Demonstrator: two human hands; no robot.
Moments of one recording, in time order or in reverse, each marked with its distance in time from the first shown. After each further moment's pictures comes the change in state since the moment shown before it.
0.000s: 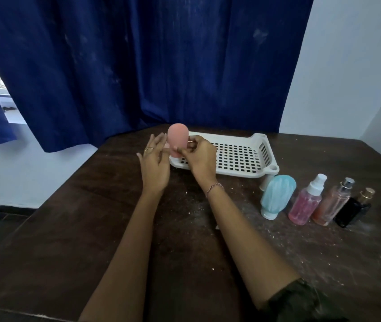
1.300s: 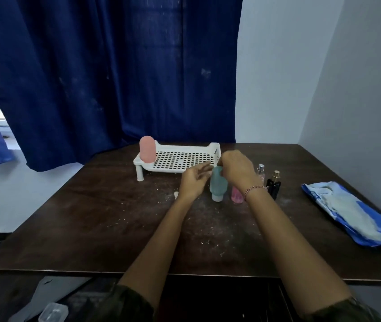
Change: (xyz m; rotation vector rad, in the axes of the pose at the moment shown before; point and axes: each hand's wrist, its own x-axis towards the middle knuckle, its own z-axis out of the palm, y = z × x) left_hand -0.103 0.116 0.085 -0.329 -0.454 -0.090; right_hand -0.077 0.003 -0.203 -0.949 -0.119 -0.136
